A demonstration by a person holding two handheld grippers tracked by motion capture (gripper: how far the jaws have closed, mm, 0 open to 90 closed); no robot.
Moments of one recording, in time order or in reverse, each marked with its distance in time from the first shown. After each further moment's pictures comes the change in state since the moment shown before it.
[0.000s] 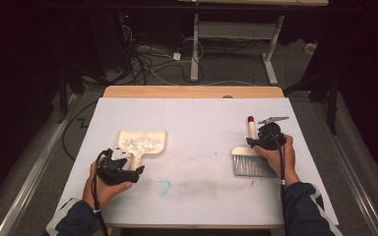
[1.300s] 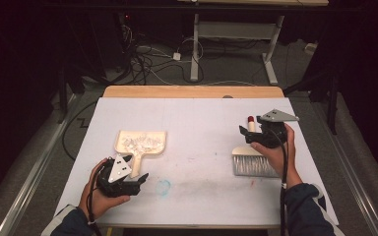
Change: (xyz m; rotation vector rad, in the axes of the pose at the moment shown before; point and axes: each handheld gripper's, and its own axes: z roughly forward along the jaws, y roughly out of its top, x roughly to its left) left arm -0.024 -0.016 -0.018 -0.162 -0.016 0.213; right arm 0.031 0.020 -0.054 -0.351 0.034 -0.108
